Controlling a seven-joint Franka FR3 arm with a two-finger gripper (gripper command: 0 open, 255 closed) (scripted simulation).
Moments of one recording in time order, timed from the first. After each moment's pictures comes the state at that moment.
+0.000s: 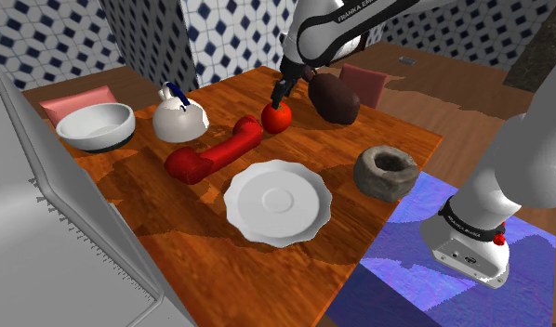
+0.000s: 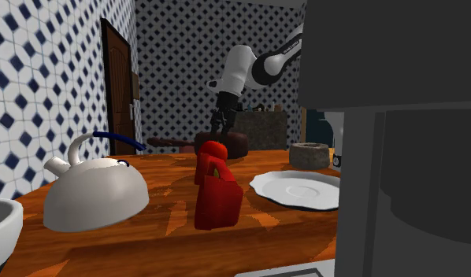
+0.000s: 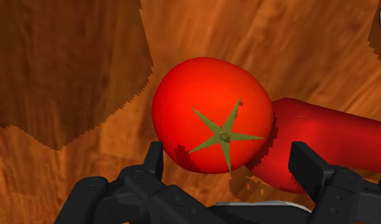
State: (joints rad) arm 0.16 0.08 -0.04 -2.14 0.08 2.52 -0.25
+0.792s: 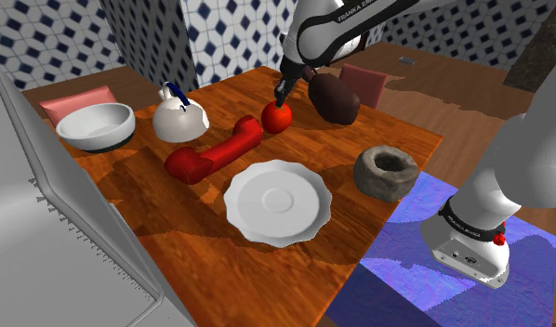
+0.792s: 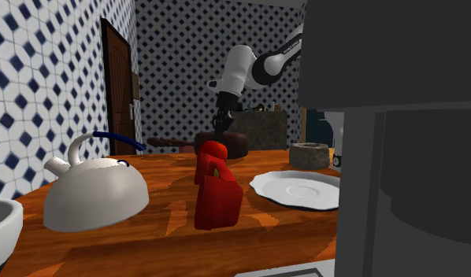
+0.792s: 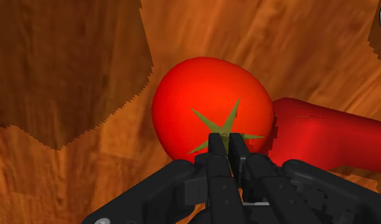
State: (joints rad) arm 0.16 0.08 -0.04 -2.14 0.08 2.52 -0.25
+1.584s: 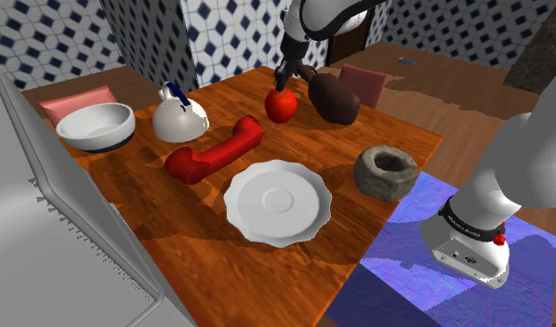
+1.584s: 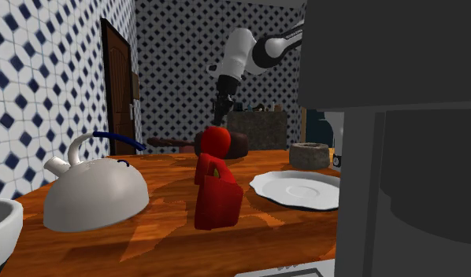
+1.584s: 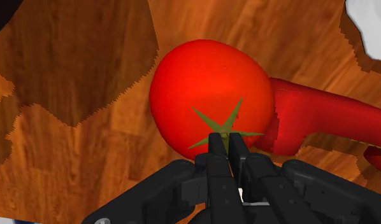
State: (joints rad) arm 0.16 0.02 -0.04 -2.07 0.07 2.38 -0.23
